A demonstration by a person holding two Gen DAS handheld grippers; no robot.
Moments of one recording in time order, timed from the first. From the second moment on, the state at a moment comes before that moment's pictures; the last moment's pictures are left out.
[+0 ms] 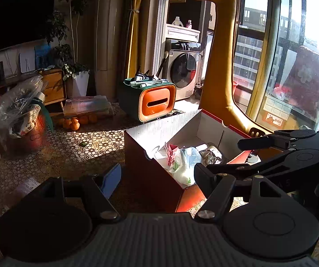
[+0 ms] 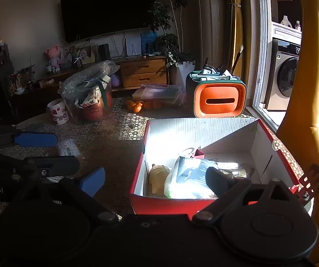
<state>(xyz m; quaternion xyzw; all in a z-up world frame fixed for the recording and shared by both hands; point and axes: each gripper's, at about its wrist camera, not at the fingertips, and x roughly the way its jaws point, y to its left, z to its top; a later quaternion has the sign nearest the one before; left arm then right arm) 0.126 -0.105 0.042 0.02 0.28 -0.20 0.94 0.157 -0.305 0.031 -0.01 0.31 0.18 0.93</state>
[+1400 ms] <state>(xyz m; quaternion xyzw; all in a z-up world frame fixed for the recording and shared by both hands) 0.103 0.153 -0.030 -0.04 0.29 -0.07 0.95 0.128 -0.094 -0.029 -0.07 0.32 0.25 0.91</state>
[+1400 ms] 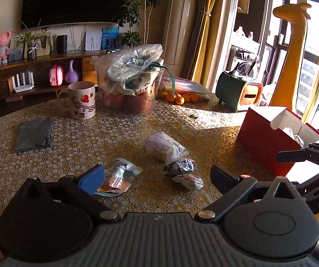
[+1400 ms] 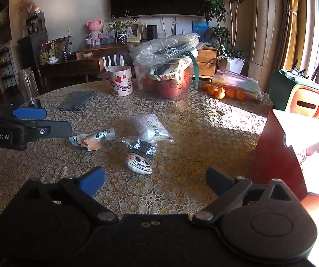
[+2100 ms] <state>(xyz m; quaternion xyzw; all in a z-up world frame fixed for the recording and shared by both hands) 0.165 0.190 -0.098 0.01 0.32 -0.08 0.94 0.165 -0.048 -0.078 -0.09 0.35 0.26 0.90</state>
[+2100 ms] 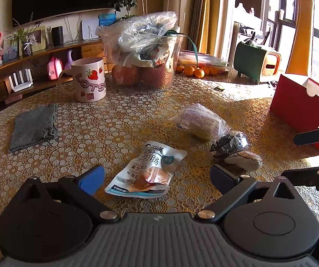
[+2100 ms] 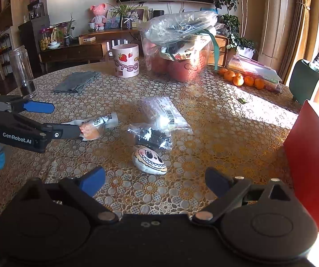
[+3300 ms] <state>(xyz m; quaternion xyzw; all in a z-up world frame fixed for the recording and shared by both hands) 0.207 0.191 -0.136 0.03 0.35 -0.06 0.94 0.224 -0.025 -0.117 -0.02 0.41 0.25 0.88</state>
